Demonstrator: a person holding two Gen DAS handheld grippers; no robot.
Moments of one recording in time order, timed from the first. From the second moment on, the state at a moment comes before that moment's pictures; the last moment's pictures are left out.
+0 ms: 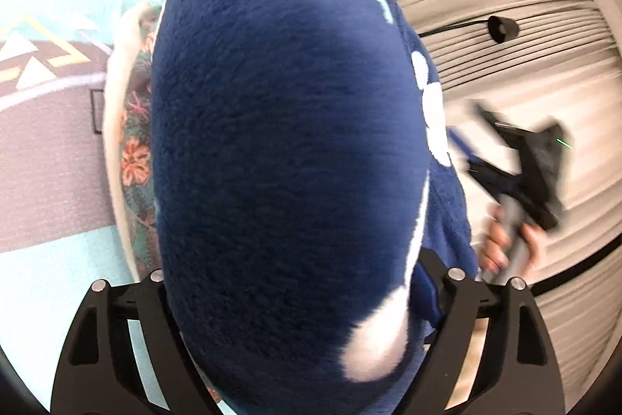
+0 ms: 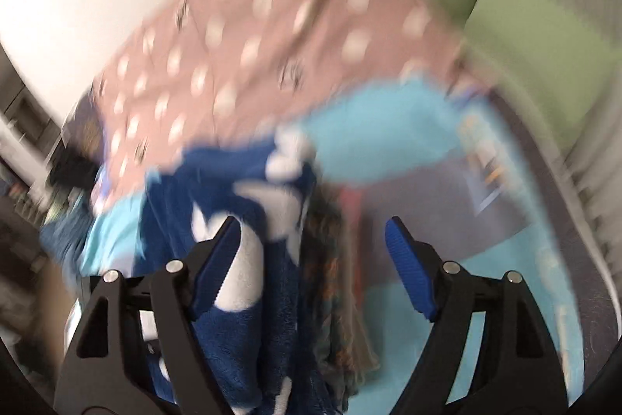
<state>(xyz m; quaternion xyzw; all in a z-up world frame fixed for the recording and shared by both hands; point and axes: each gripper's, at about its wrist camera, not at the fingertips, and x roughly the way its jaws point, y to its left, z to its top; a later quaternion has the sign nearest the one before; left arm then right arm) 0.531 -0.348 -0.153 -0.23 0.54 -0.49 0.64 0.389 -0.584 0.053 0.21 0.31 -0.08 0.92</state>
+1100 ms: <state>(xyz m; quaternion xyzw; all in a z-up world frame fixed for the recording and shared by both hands) 0.353 -0.175 -0.013 0.03 0.31 -0.26 0.91 0.280 -0.394 0.030 0.08 0.28 -0.12 0.95</state>
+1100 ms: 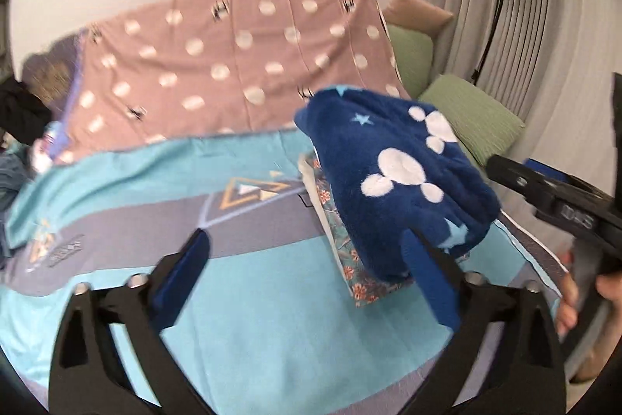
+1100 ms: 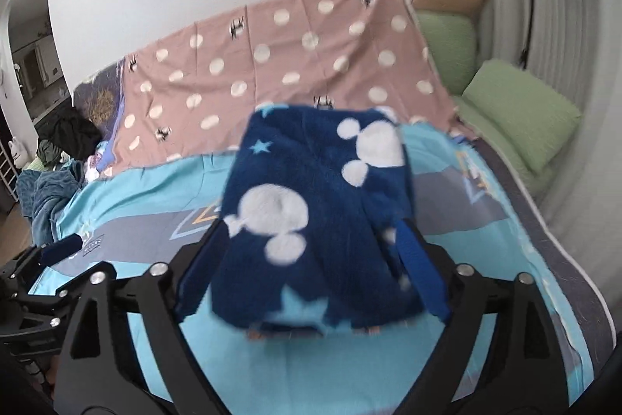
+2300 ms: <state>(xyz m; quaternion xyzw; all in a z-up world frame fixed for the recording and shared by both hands) 0.151 -0.068 -0.025 -0.01 0.27 -0.21 0.94 0.090 -0.253 0.012 0.02 0.25 -0.16 0.95</state>
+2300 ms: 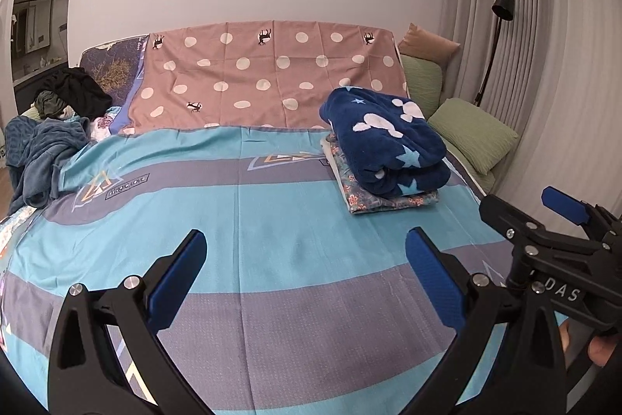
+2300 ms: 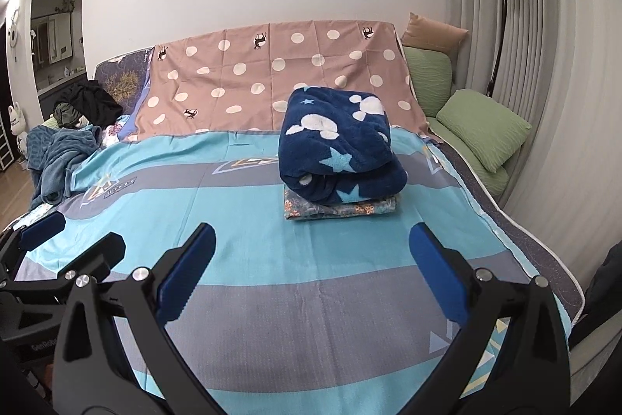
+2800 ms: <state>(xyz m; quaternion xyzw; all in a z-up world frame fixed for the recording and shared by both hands) 0.142 -0.065 -0.017 0.00 0.24 -0.19 0.95 0.088 -0.258 0.012 0.02 0.25 -0.17 0.95</state>
